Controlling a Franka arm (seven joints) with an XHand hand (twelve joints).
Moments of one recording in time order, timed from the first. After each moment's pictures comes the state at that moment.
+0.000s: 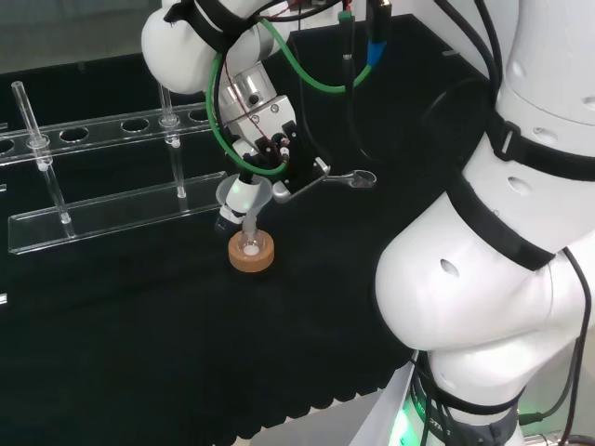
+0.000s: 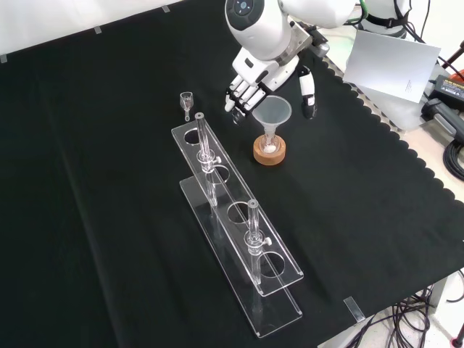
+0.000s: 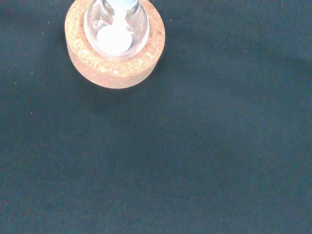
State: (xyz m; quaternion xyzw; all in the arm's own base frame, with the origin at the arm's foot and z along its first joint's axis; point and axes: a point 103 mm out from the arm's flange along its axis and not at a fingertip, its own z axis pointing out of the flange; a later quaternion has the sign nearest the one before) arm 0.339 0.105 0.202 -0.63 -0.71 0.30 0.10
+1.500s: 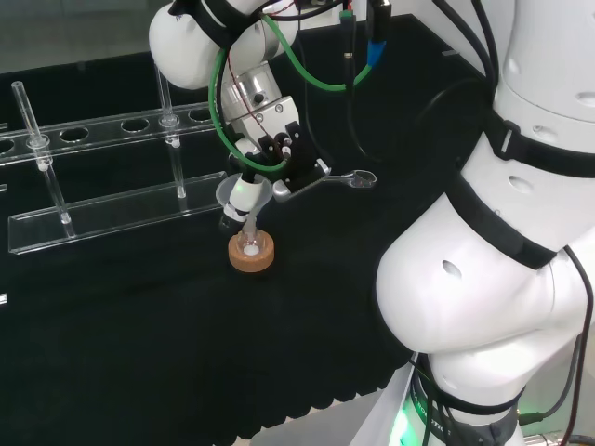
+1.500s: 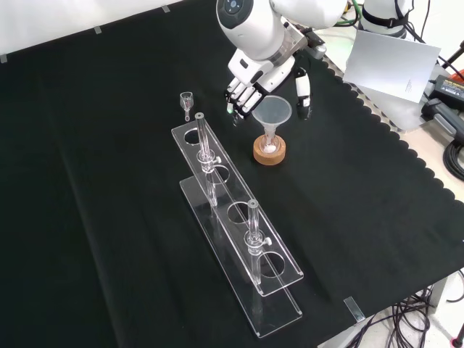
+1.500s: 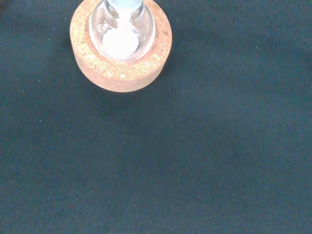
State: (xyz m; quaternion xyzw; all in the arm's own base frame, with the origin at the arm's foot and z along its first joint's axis) arm 0.343 0.103 0.197 -0.64 -0.71 0.29 0.13
